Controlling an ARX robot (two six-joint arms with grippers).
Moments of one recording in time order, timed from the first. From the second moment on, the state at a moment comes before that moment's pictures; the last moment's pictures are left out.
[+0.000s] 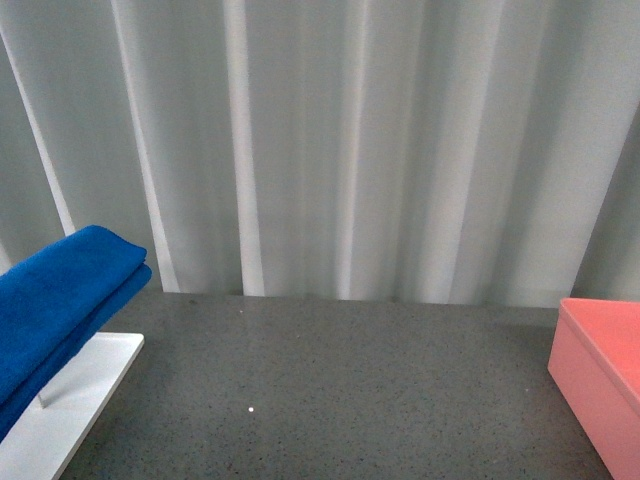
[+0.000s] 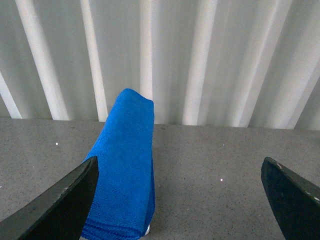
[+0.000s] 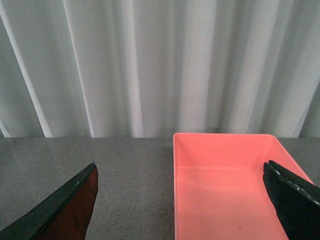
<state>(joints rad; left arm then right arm) 0.00 0.00 0.02 0.00 0.00 0.00 0.00 0.00 0.02 0.00 0.00 -0.01</state>
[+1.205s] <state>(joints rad) 0.00 0.00 0.02 0.00 0.00 0.00 0.00 0.00 0.02 0.00 0.00 -0.01</state>
